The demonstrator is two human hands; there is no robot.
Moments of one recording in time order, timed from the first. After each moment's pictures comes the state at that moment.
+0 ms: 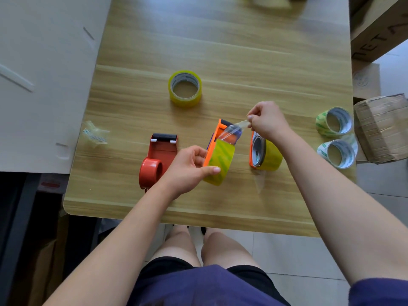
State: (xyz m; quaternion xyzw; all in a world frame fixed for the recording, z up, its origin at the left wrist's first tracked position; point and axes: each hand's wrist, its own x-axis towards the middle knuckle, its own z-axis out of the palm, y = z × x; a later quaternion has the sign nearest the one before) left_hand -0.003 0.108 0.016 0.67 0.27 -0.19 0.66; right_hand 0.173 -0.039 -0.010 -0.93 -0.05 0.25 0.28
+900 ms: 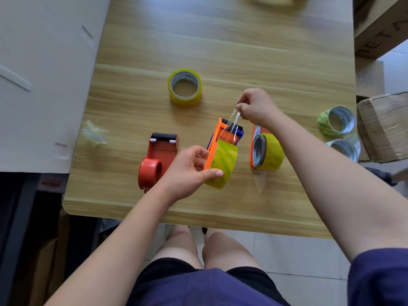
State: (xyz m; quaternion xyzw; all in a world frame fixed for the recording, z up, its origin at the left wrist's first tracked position) left_hand -0.007 0.106 0.035 0.69 0.26 -0.20 0.64; right_hand 0.196 -0.016 -0.012 -0.91 -0.13 0.27 0.29
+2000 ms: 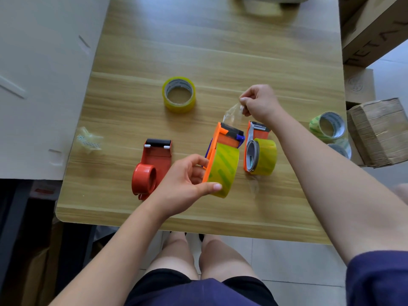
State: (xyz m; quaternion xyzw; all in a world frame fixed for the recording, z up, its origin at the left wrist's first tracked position) left_hand -0.017 0.098 0.049 0.68 0.20 -0.17 0.68; right_hand 0.214 -0.027 -0.003 -0.89 -0.06 0.24 0.39
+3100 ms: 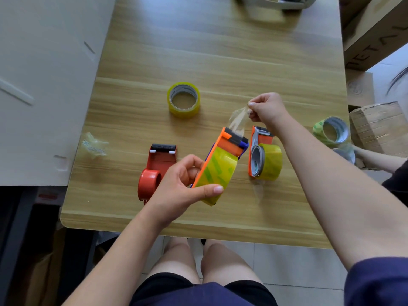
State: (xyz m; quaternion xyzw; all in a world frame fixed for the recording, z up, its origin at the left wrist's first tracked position) left_hand -0.027 0.114 0.050 0.59 0.19 -0.13 0.78; right_hand 0.212 -0.028 -0.002 -0.83 0.06 0.27 0.49
